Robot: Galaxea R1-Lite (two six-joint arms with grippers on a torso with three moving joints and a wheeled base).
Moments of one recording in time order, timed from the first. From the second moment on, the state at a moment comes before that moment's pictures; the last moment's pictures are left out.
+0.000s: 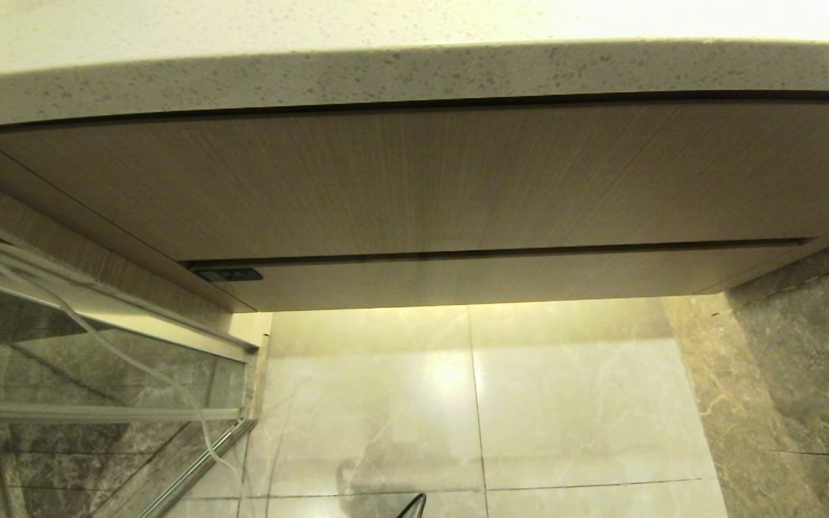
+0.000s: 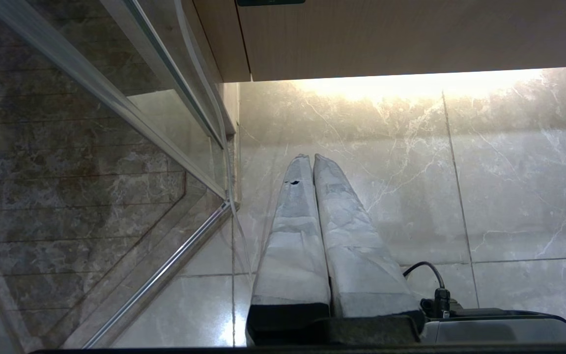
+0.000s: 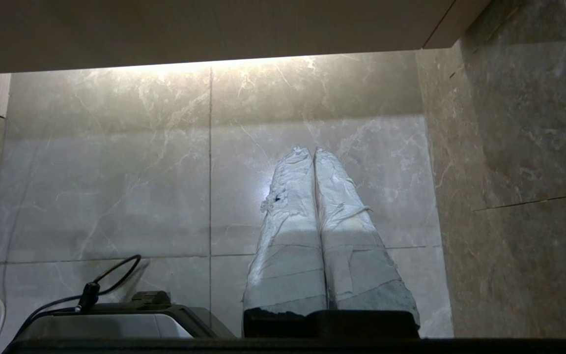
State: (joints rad) left arm 0.00 0.00 0.00 0.00 0.00 0.00; right arm 0.00 0.00 0.00 0.00 0.00 0.00
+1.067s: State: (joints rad) left arm 0.00 0.00 0.00 0.00 0.00 0.00; right arm -0.01 0.20 -0.66 0.44 0.23 -0.10
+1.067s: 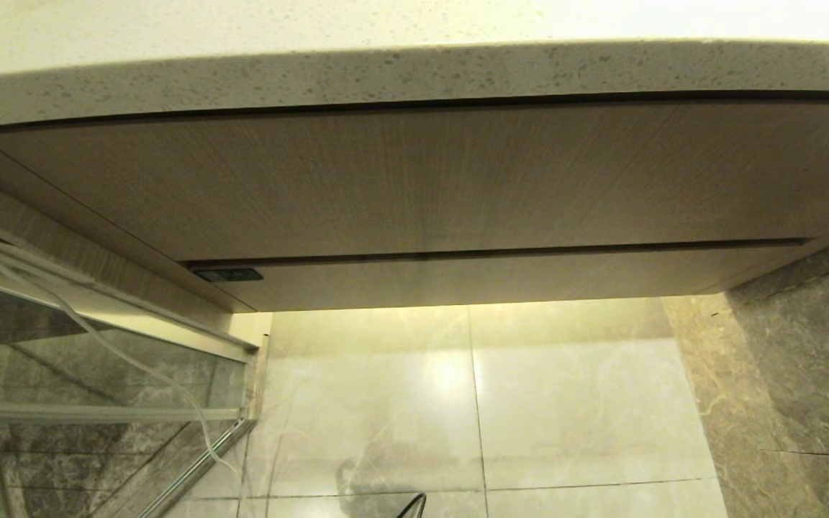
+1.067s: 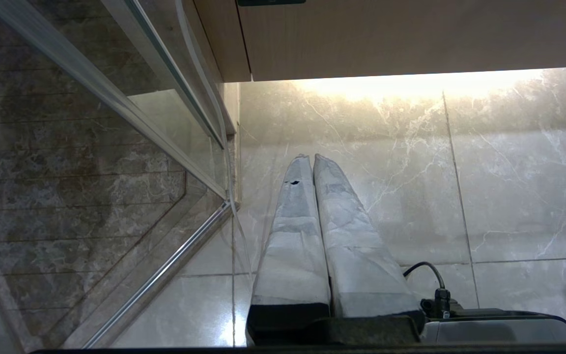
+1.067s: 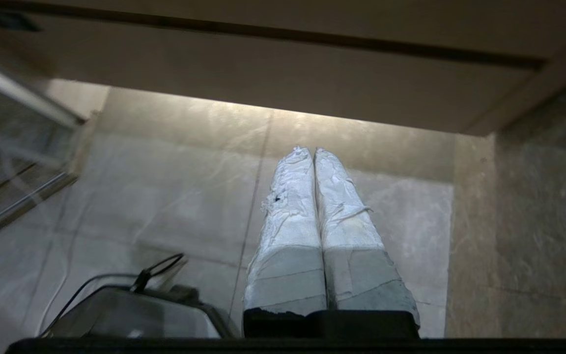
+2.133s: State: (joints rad) left arm 0.00 0.00 0.00 0.00 0.00 0.00; right arm 0.16 0.97 -1.29 1.41 0.66 -0.66
